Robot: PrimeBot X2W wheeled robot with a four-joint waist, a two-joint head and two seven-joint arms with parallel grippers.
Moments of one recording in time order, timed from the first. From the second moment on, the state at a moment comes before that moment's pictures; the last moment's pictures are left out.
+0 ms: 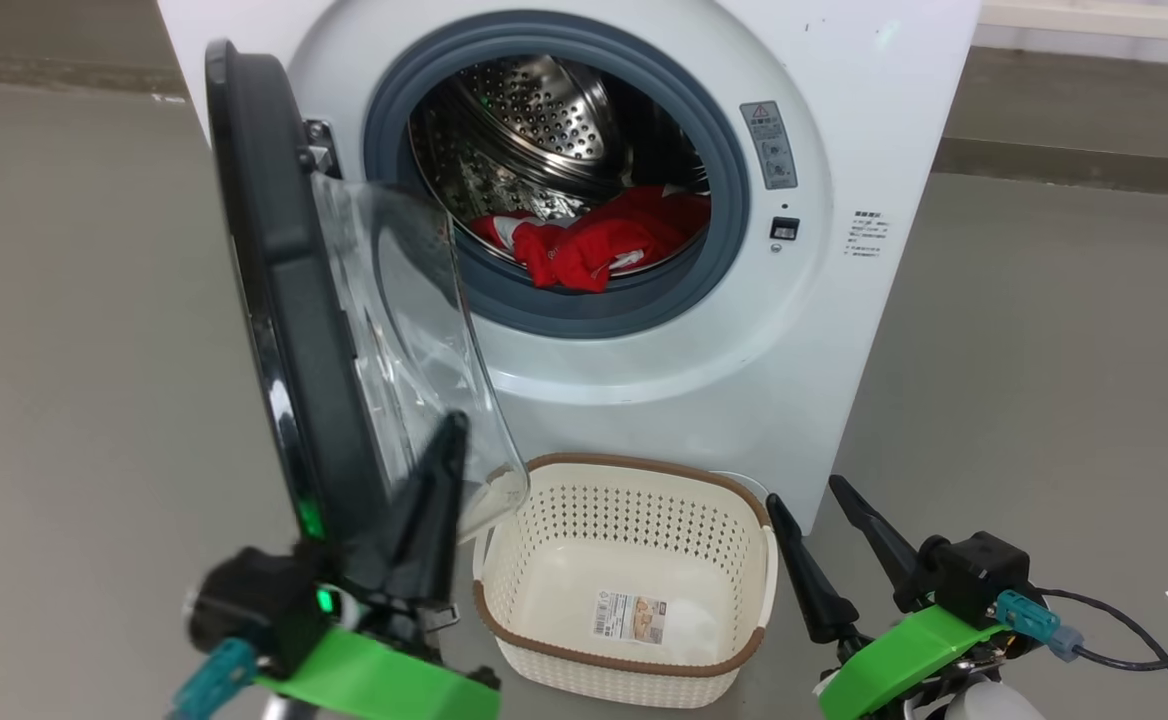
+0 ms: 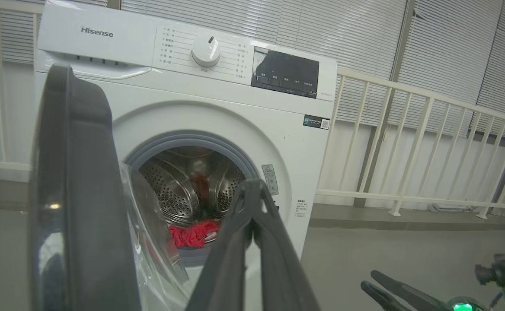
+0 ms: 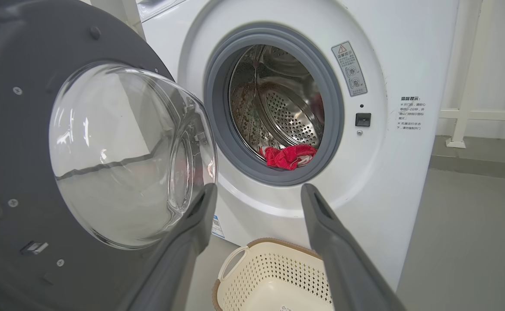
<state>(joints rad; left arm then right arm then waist) -0.14 0.06 -0.27 -0.18 -0.34 0.03 -0.05 -0.14 -0.05 0.25 0.38 0.41 0.12 -0.25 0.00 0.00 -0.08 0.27</state>
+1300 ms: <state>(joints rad) -0.07 0.13 -0.11 0.01 -0.45 0.18 -0.01 -0.14 -0.05 0.24 0.40 0.40 0.12 -0.25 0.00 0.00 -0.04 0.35</state>
